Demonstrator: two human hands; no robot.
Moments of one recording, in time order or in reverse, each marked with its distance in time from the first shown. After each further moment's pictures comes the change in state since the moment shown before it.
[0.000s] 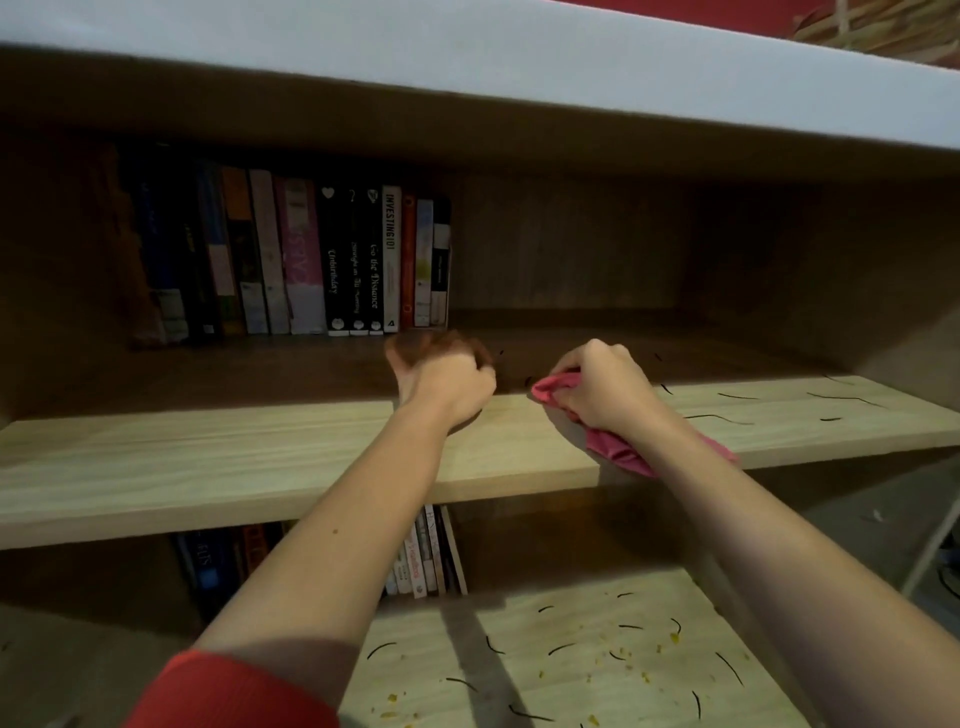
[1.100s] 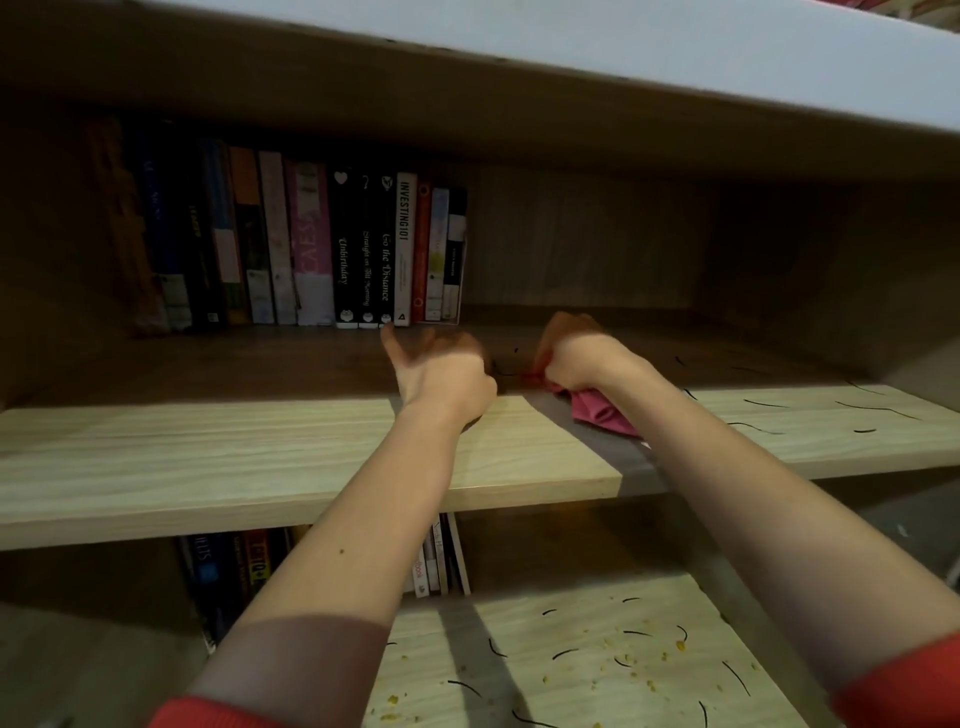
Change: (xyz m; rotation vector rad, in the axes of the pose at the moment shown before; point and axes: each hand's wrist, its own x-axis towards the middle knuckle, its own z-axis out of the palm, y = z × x) left_hand 0.010 -0.011 0.003 0.208 -0.007 -0.045; right_hand 0.043 -0.036 -0.001 -0.136 -0.218 0.008
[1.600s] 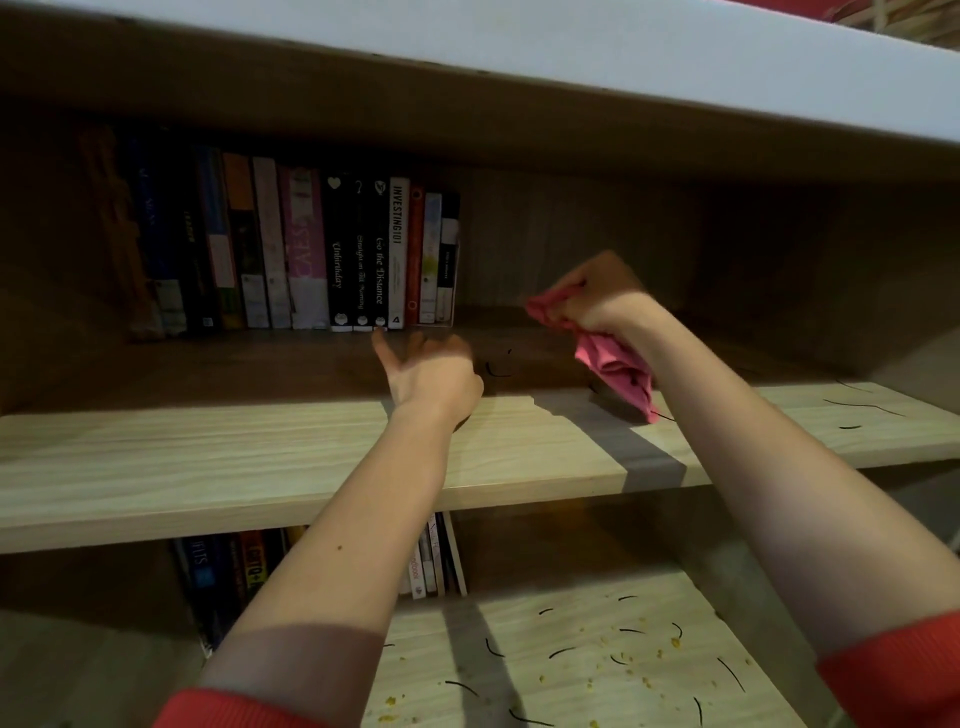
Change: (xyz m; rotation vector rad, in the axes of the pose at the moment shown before) left_hand -0.007 -0.001 -0.007 -0.001 0.022 -0.010; right_hand 0.004 0.010 -0.043 0.522 0.142 0.035
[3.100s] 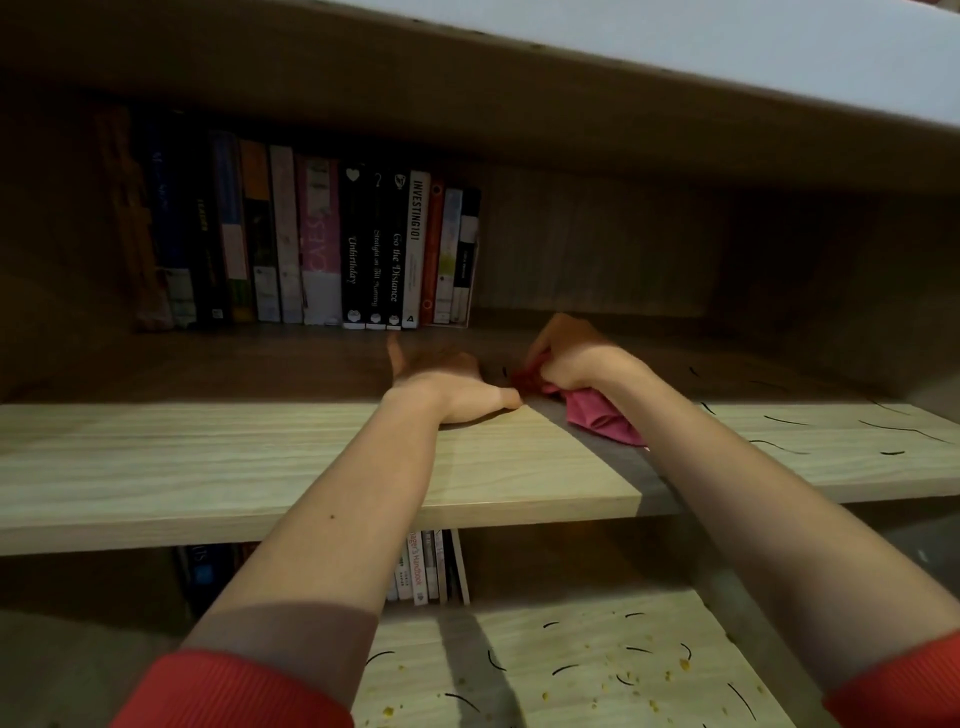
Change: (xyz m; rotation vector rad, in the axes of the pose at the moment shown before) left_hand 0.015 -0.017 -0.003 -0.335 -0.398 0.042; right_hand 0.014 0.008 0.056 -0.438 -0.207 -0.045
